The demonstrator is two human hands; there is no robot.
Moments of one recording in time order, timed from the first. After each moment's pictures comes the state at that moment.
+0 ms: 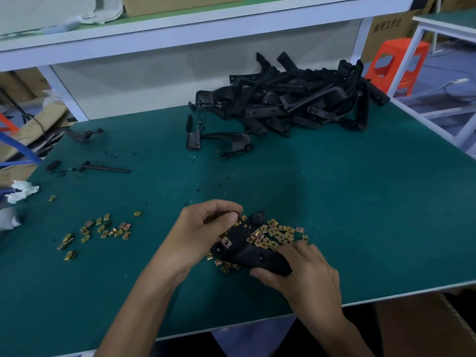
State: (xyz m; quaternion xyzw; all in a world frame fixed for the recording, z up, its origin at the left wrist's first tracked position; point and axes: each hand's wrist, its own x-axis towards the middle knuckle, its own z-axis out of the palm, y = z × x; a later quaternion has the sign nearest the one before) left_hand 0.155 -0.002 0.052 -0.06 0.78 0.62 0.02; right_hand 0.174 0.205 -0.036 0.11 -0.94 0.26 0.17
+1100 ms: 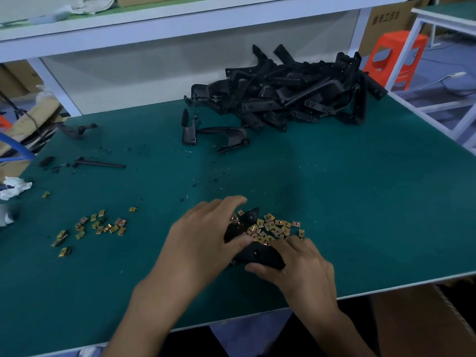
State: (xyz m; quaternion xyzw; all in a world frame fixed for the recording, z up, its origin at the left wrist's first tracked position) left_hand 0.175 0.022 0.076 0.04 0.98 0.20 -0.04; right_hand 0.173 0.201 -0.032 0.12 -0.95 0.25 0.18
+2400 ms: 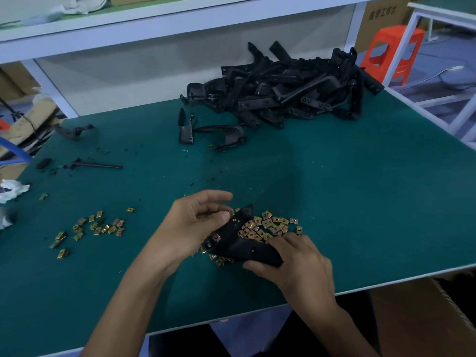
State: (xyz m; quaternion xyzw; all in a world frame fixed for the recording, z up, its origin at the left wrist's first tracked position) left_hand 0.155 -0.003 0.059 -0.07 0.78 0.62 0.06; right_hand 0.173 0.204 -0.038 0.12 -0.94 0.25 0.18
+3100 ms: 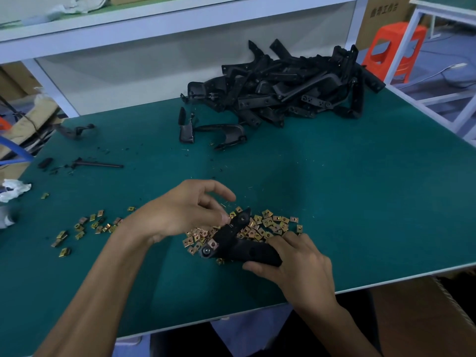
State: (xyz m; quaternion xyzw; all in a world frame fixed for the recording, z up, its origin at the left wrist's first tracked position) left_hand 0.126 -0.023 0.091 0.02 0.86 0.46 0.22; right_hand 0.172 0.204 -0.038 0.14 -0.94 0.24 0.20
